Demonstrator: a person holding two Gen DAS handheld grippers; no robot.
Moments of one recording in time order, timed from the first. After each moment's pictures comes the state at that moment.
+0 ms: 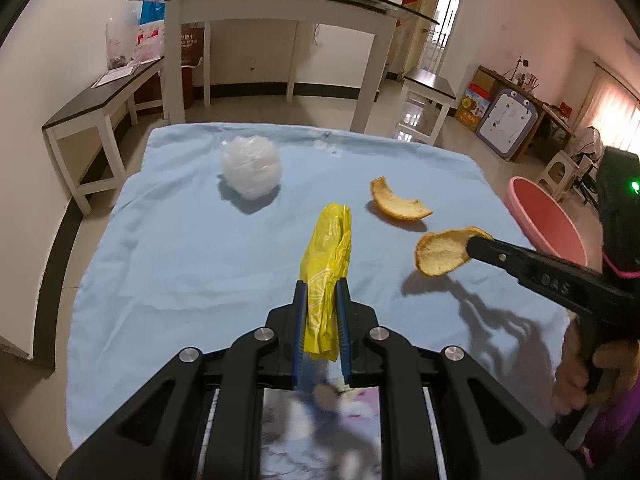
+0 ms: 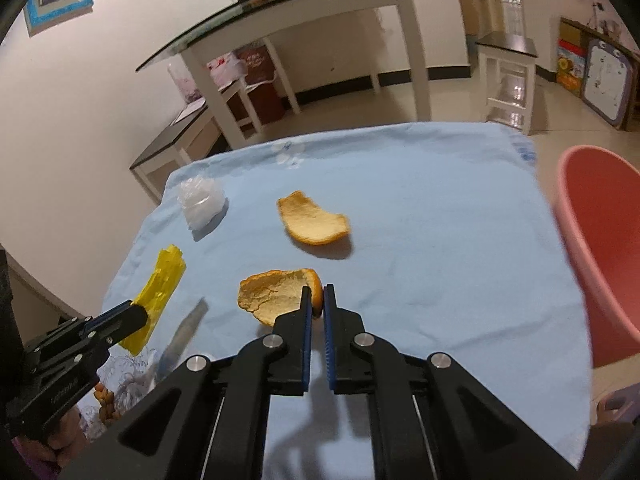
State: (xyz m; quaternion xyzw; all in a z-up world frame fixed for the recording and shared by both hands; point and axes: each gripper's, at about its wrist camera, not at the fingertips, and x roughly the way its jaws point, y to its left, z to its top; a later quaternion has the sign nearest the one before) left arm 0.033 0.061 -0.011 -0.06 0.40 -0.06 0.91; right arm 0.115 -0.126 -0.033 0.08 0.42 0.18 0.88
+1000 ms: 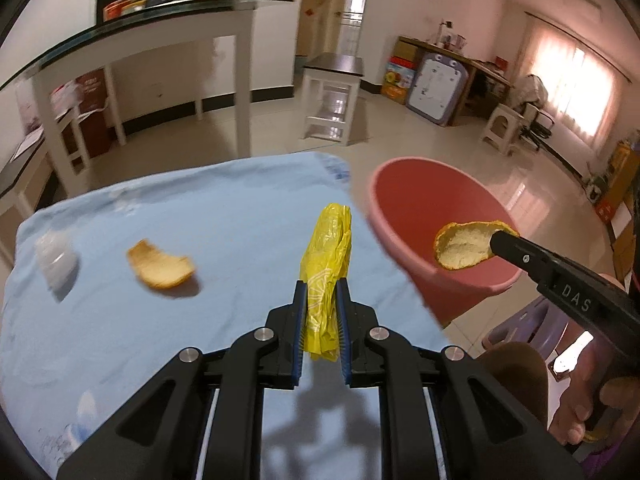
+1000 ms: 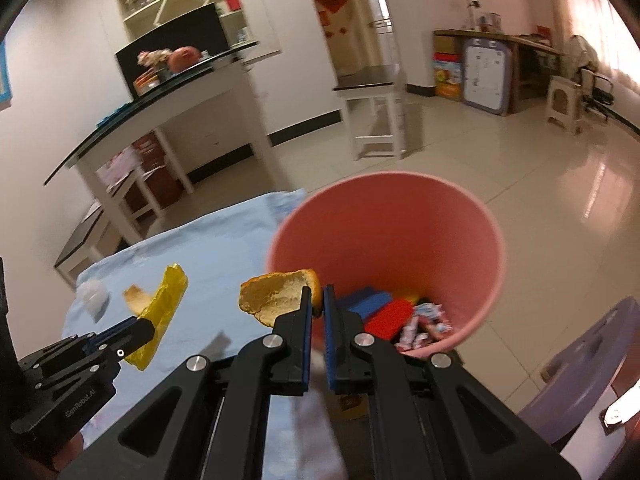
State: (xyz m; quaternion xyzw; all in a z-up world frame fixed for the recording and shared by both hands) left arm 0.085 -0.149 0.003 0.02 0.40 -0.18 0.90; right arm 0.073 -0.328 0.002 0.14 0.34 -0.02 0.93
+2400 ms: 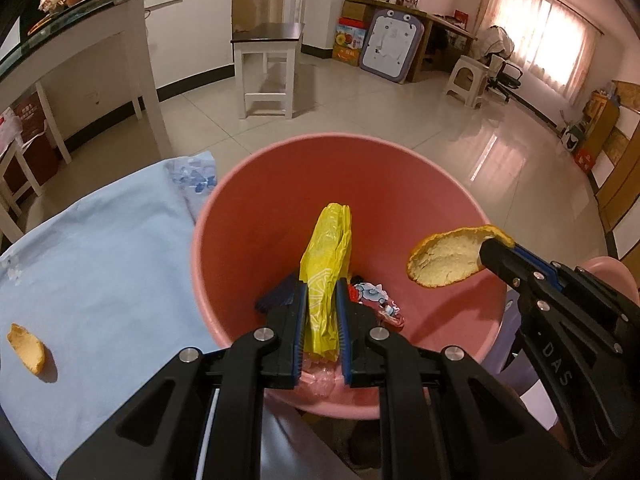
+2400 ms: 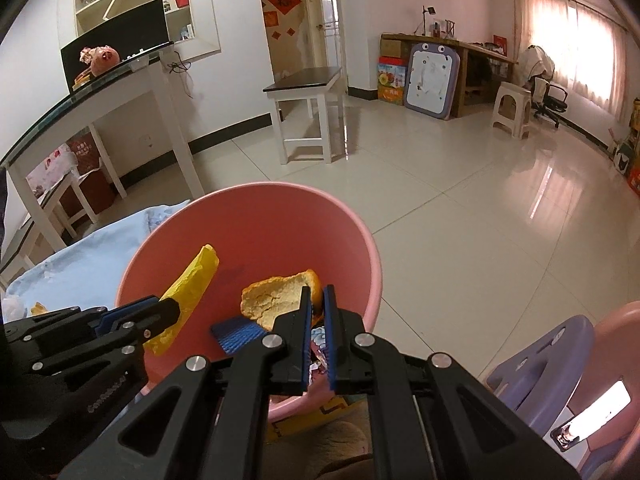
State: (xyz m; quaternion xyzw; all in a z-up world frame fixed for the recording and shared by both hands) left arm 0.153 -0.286 -0.037 0.07 0.44 -0.25 0.86; right arm 0.109 -0.411 -0.028 0.10 0.36 -0.12 0.92
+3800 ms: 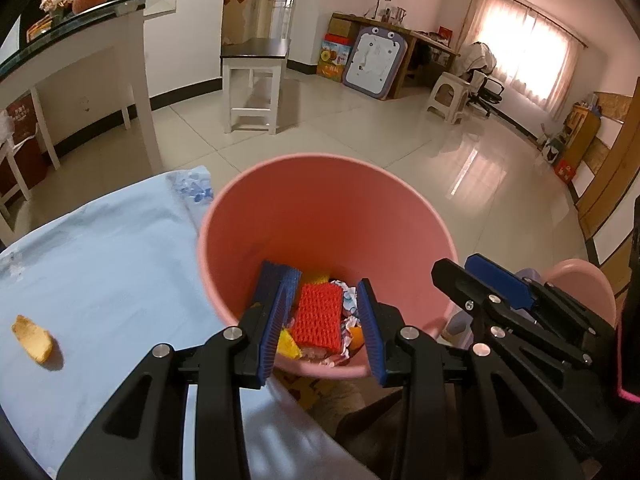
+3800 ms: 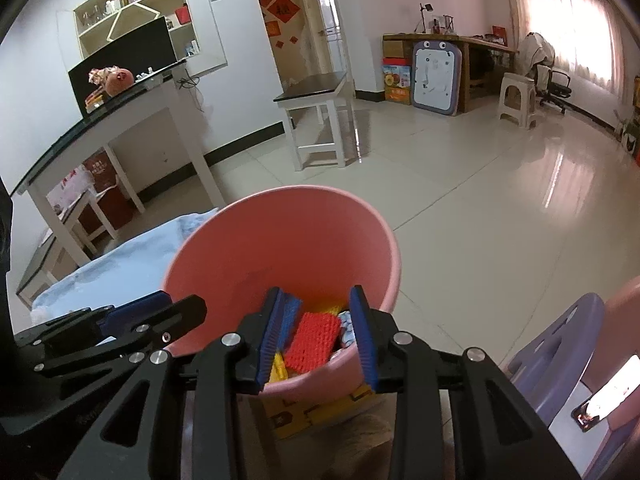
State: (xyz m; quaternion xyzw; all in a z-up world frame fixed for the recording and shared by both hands) left arm 0.122 -0.264 -0.011 0.05 0.41 -0.28 0.87; right arm 0.074 -0.397 -0.013 0.14 0.34 -0.10 0.93
